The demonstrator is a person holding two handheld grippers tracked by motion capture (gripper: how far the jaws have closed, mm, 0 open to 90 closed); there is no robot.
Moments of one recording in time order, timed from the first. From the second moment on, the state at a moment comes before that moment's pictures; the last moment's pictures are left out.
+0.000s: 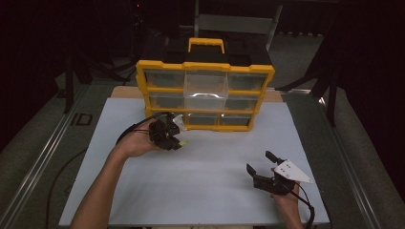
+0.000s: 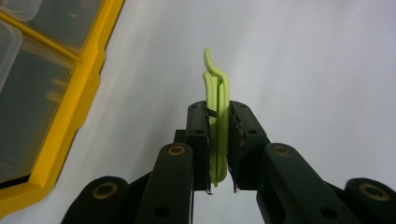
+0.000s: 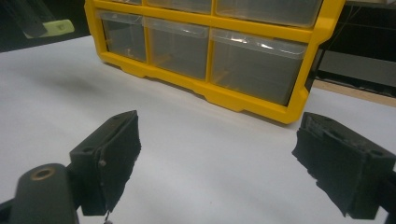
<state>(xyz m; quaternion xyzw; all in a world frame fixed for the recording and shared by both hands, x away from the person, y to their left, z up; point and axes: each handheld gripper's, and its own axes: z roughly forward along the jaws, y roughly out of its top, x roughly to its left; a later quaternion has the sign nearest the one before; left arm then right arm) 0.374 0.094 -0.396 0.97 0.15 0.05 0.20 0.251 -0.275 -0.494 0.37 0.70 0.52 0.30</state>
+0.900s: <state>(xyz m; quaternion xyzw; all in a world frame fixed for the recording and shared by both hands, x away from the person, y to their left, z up) 0.381 0.105 -0.365 0.97 0.14 0.06 0.20 0.251 -0.274 -0.494 0.37 0.71 0.52 0.30</state>
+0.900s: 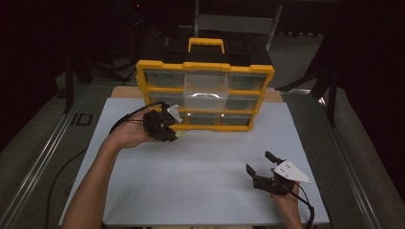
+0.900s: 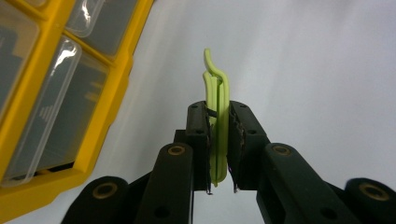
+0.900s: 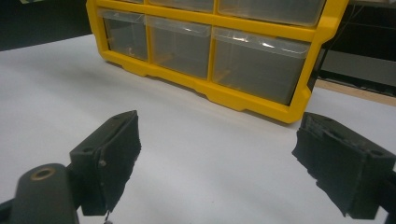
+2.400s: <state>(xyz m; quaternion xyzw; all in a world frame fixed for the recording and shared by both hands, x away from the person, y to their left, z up) 0.394 0.117 -0.310 0.97 0.13 0.08 0.21 0.251 -0.274 -0.495 0.37 0.71 0.52 0.30</state>
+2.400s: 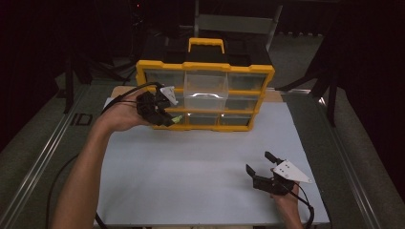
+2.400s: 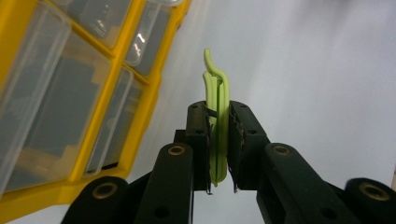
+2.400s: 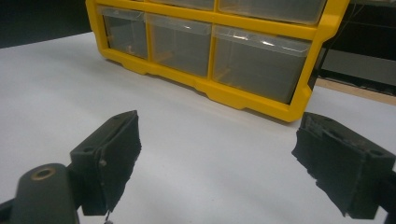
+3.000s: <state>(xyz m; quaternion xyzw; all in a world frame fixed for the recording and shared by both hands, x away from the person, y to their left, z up) 0.401 0.122 -0.288 0.96 0.13 0.08 0.22 0.252 -0.271 -0.496 0.37 0.71 0.52 0.30</state>
